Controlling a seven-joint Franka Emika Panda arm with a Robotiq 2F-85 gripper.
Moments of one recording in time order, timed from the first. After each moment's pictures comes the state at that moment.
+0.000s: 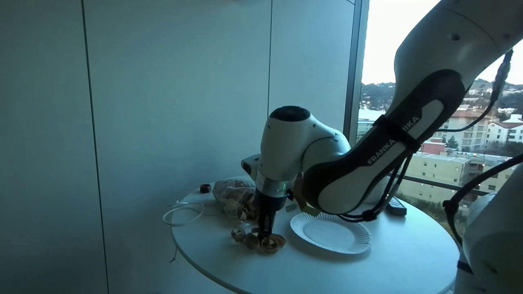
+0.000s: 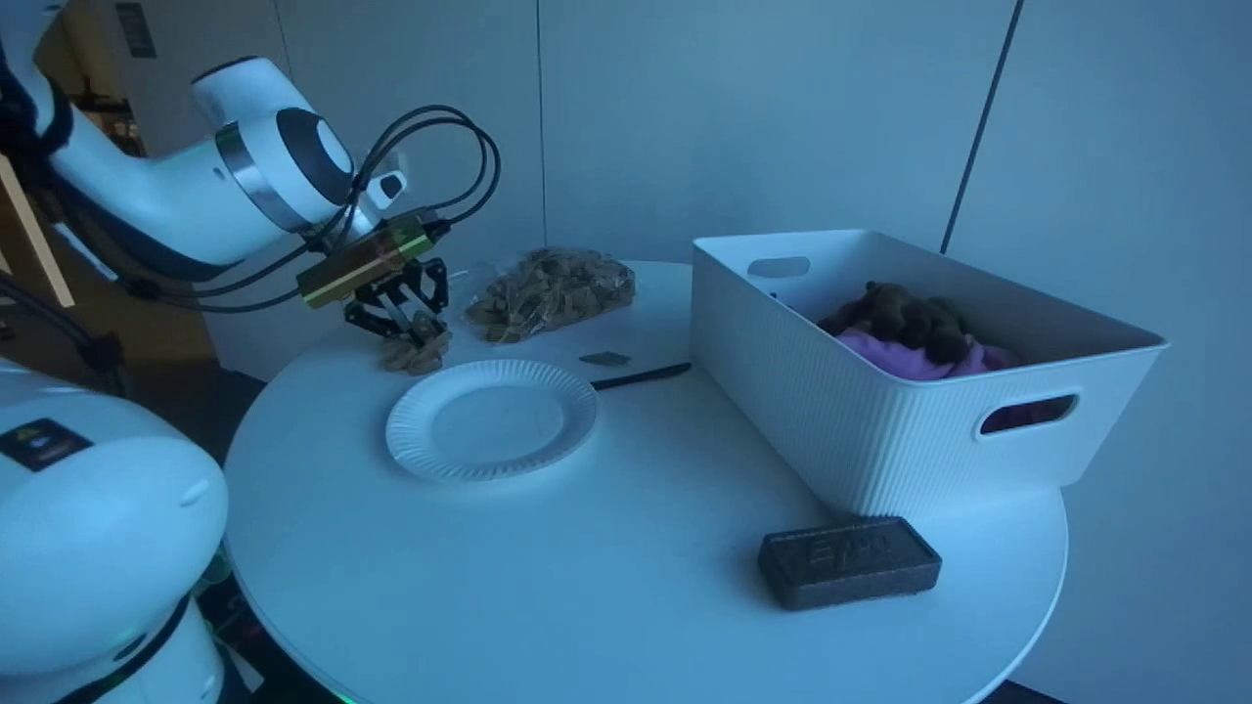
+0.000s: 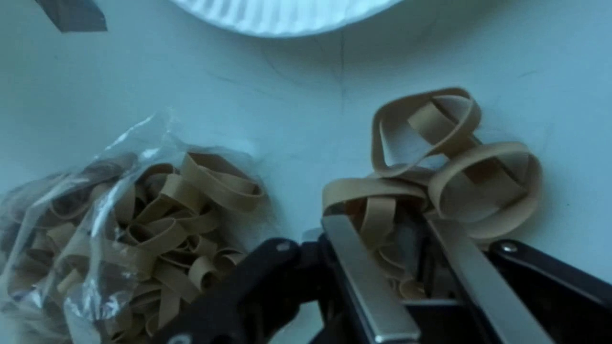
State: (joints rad) arm 0.05 -0.39 0.32 -2.77 -0.53 2.68 -0.02
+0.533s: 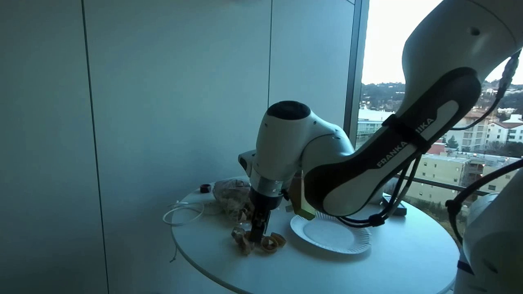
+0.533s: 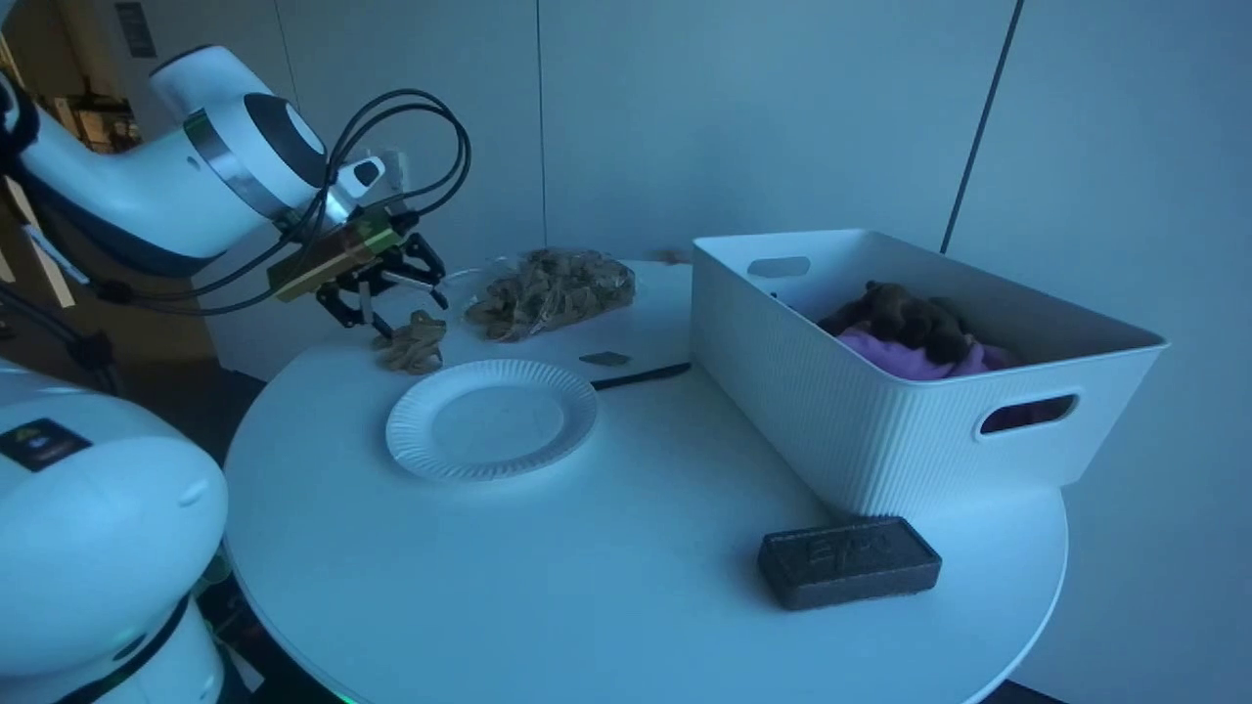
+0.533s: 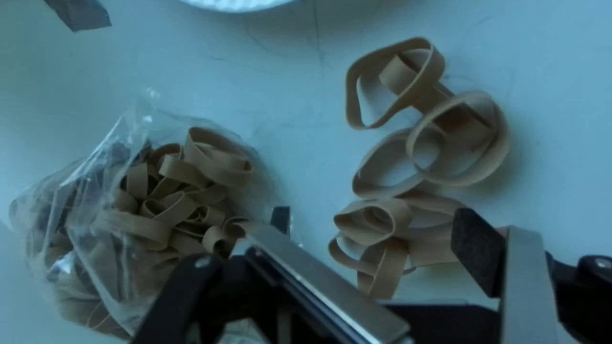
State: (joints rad) arm 0.06 -0.43 0.37 -2.76 -0.57 2.66 0.15
